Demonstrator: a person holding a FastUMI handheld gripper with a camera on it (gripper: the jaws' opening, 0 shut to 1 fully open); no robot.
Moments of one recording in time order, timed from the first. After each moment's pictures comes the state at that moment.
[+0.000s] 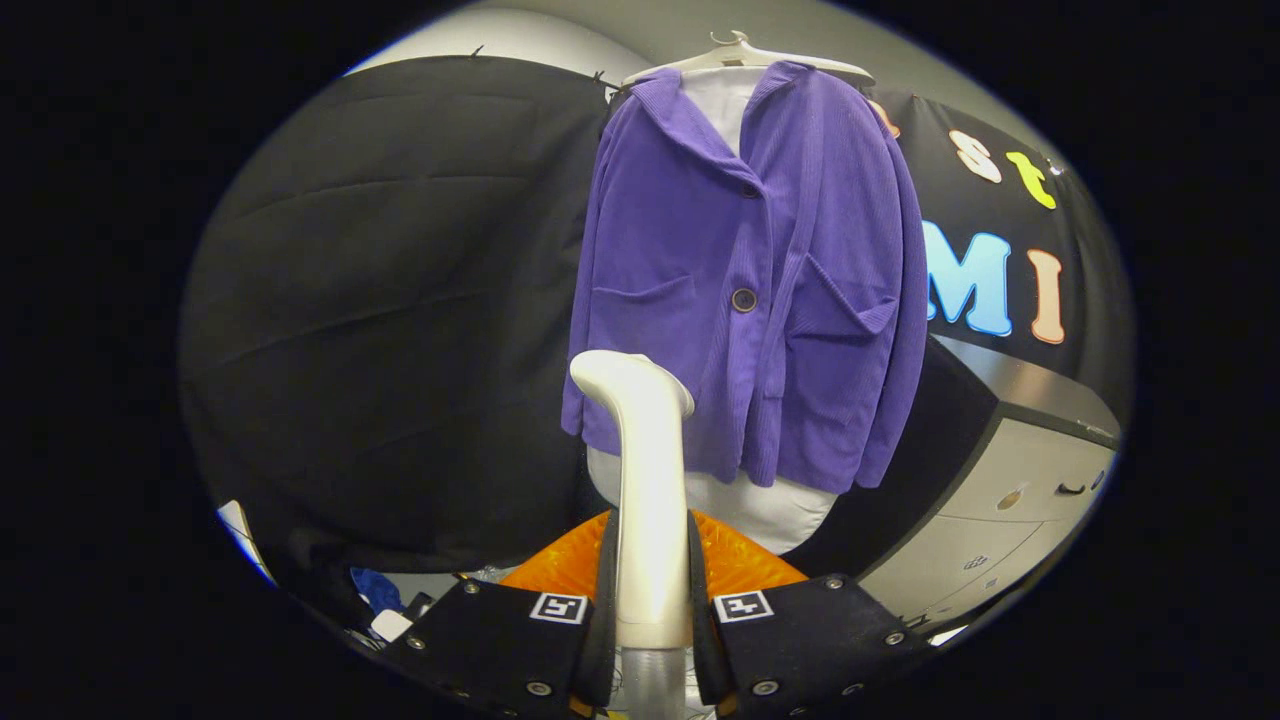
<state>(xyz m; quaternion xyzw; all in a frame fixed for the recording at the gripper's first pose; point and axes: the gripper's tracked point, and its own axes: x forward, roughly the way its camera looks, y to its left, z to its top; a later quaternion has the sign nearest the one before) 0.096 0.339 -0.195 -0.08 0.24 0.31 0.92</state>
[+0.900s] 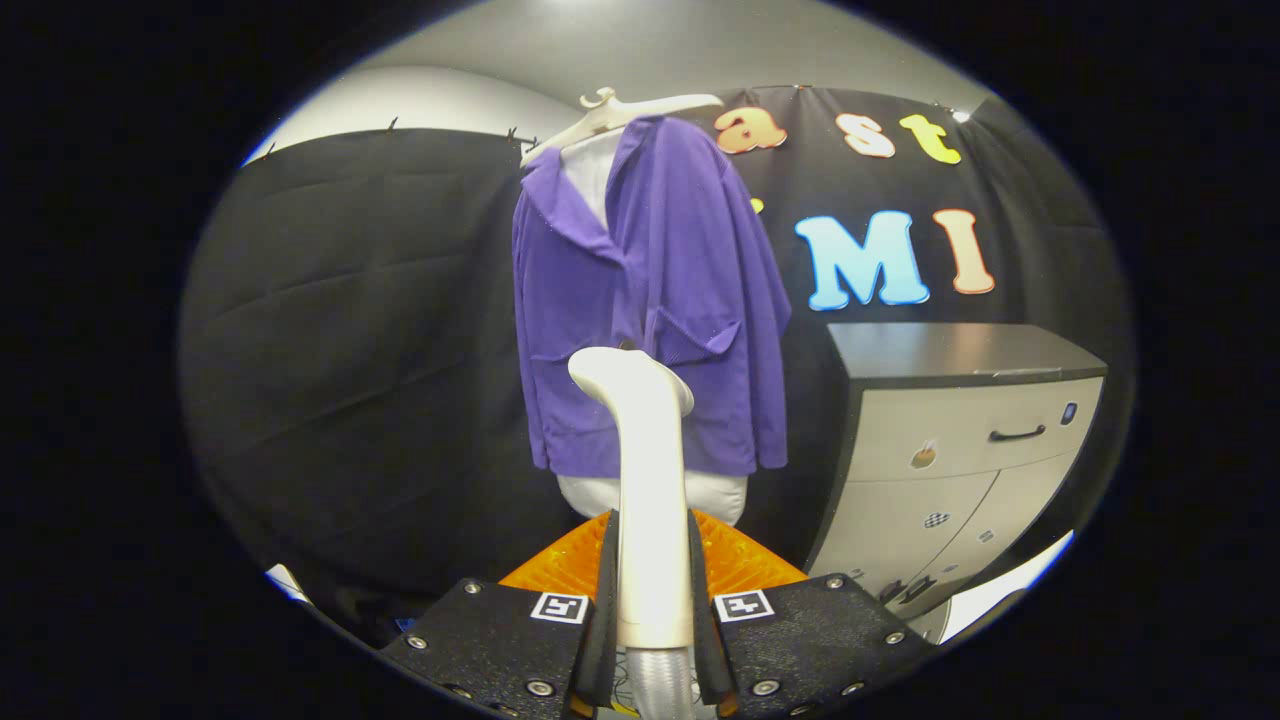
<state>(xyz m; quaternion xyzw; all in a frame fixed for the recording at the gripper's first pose) 0.069 0.203 -0.091 0.03 0.19 0.23 0.95</state>
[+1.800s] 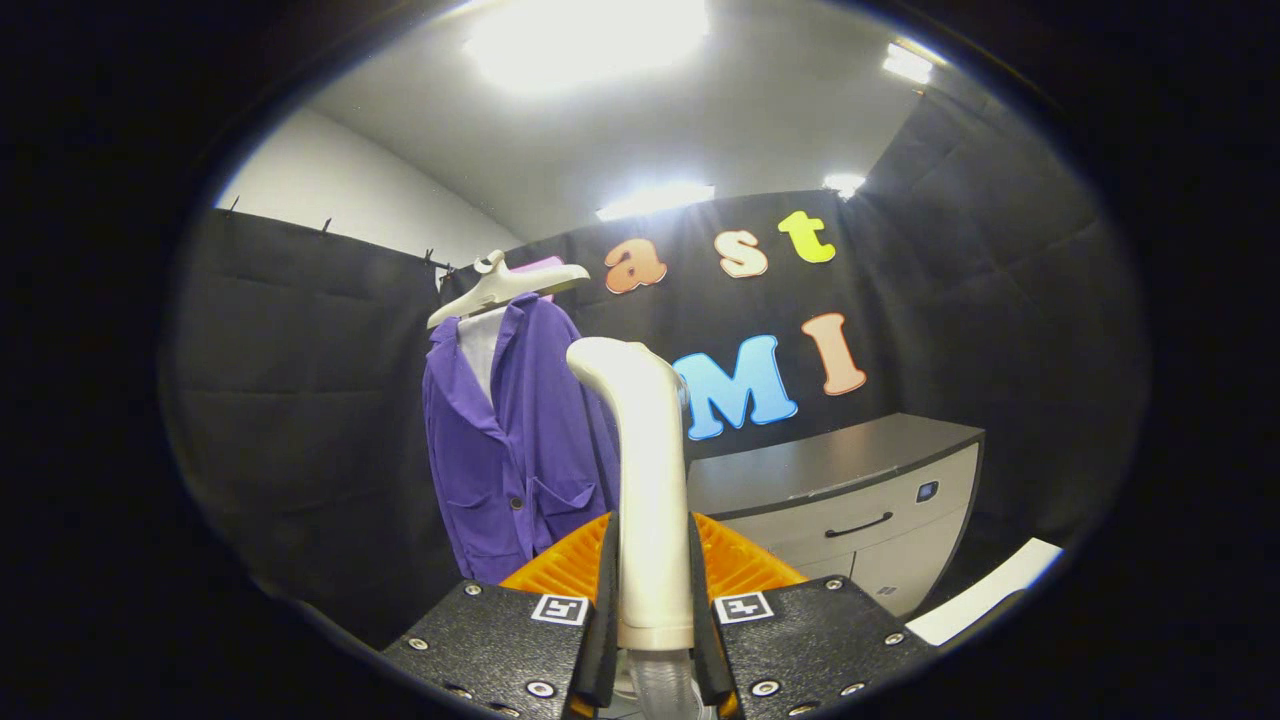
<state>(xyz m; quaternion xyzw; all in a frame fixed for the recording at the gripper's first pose) 0.059 0.068 0.023 0.09 0.04 0.09 0.99</state>
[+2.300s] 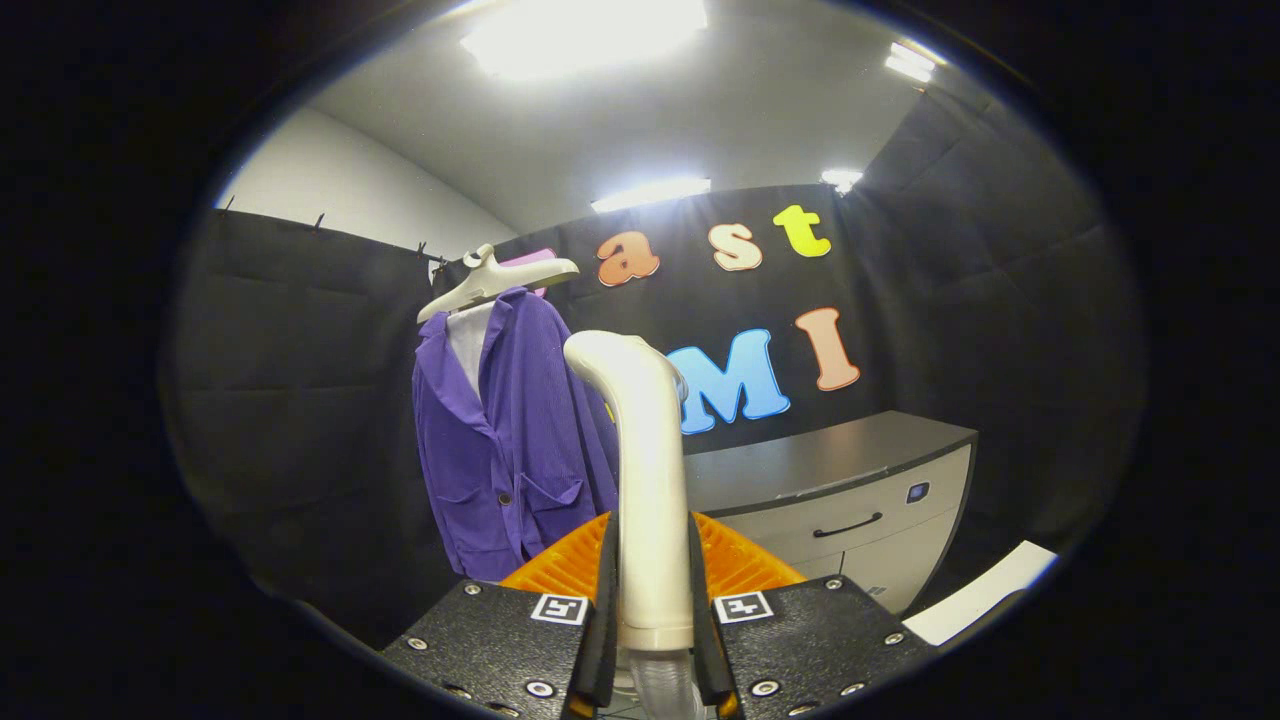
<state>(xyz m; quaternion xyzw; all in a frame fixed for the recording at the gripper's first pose) 0.063 0.062 0.024 0.08 0.06 0.10 0.99</state>
